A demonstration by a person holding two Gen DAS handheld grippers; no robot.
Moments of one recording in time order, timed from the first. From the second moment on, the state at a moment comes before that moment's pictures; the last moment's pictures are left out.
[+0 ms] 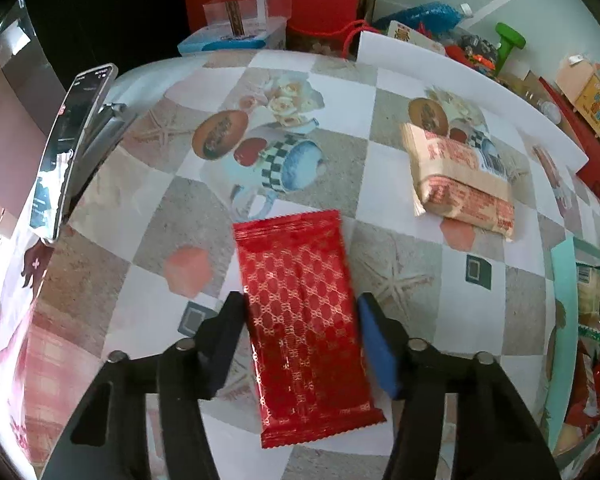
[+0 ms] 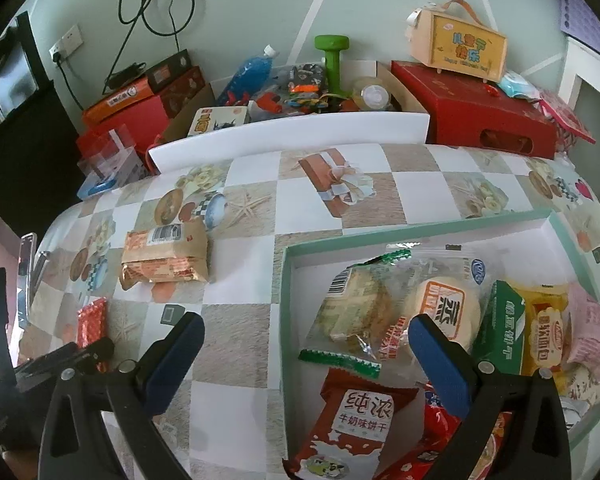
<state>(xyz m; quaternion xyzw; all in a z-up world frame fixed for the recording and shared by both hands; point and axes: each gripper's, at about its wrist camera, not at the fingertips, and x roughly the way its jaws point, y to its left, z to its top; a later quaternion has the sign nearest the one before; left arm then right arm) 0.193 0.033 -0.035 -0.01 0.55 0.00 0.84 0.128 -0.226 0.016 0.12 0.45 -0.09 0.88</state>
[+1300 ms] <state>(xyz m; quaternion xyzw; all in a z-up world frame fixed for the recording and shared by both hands) 0.230 0.059 -0.030 -0.09 0.49 -0.02 0.87 0.267 -0.123 -0.024 0.11 0.52 0.00 0.85</state>
